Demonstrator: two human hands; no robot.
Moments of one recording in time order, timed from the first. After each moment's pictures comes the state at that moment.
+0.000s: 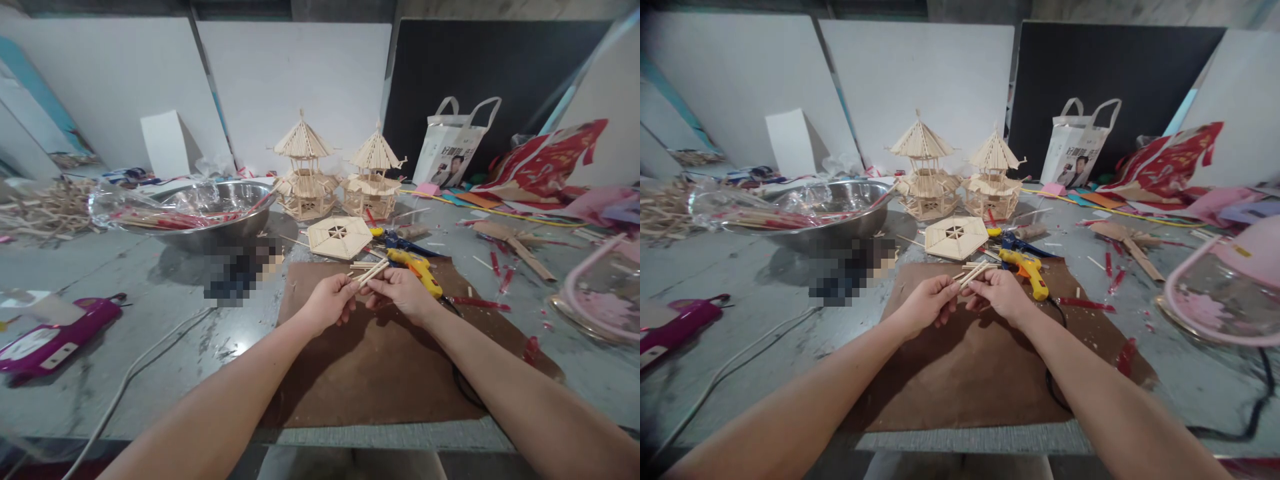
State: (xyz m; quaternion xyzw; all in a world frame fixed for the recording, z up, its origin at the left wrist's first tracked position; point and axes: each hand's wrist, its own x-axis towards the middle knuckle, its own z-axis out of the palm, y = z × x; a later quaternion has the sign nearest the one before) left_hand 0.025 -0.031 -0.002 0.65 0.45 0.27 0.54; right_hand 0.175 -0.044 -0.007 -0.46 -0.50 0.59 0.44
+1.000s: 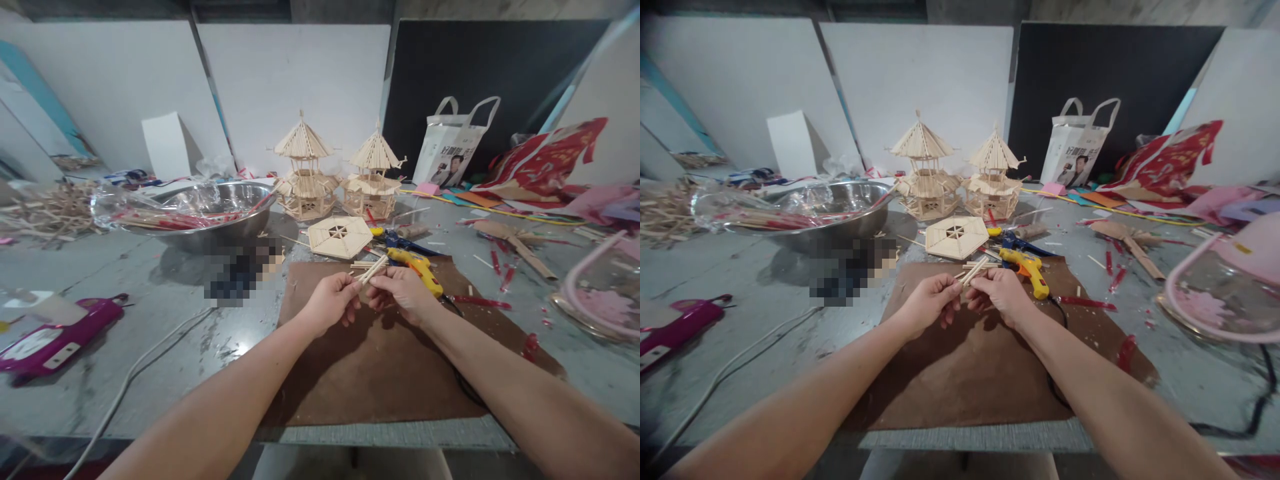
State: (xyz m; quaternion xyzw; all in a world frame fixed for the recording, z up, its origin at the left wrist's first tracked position) left_hand 0.027 -0.032 -0.005 0.62 0.42 0.31 0.58; right_hand 0.169 -0.046 0.000 -0.50 -0.42 0.59 0.47
